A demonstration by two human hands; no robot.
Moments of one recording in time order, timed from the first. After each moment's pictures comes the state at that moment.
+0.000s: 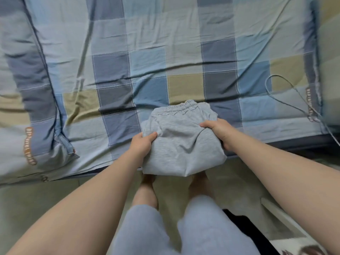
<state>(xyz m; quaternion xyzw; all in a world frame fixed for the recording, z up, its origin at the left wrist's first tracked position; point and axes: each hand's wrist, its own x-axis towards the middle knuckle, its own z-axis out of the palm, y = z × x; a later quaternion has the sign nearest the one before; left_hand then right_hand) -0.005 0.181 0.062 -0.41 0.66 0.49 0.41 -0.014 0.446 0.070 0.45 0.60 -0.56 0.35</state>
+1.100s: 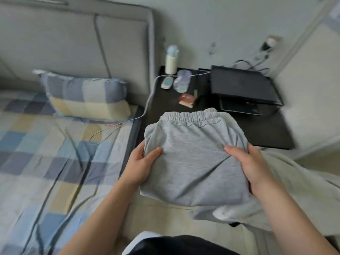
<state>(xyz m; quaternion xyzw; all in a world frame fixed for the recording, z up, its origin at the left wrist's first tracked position) 0.294 0.348 0.474 0.44 0.57 0.45 0.53 0.578 0.360 0.522 0.61 0.39 -0.54 -0.44</state>
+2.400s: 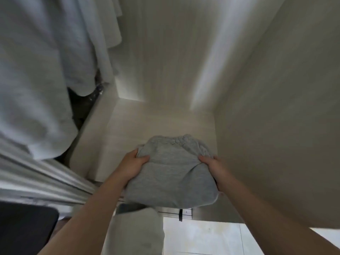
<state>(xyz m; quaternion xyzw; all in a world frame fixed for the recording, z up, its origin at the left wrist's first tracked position) 1.132 0.443 0.384 0.75 0.20 -0.17 0.61 1.145 0.166 0.402 0.69 -0.29 -0.17 -0.64</state>
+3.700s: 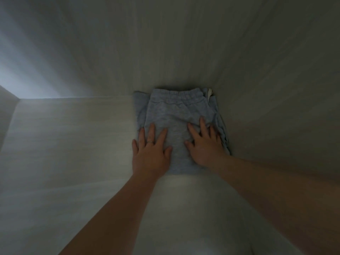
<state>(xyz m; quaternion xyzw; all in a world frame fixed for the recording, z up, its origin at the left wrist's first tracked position) 1.386 0.278 0.147 0.97 -0.07 -0.15 0.17 1.395 0.086 0.161 0.97 -0.08 -0.22 -0.08</state>
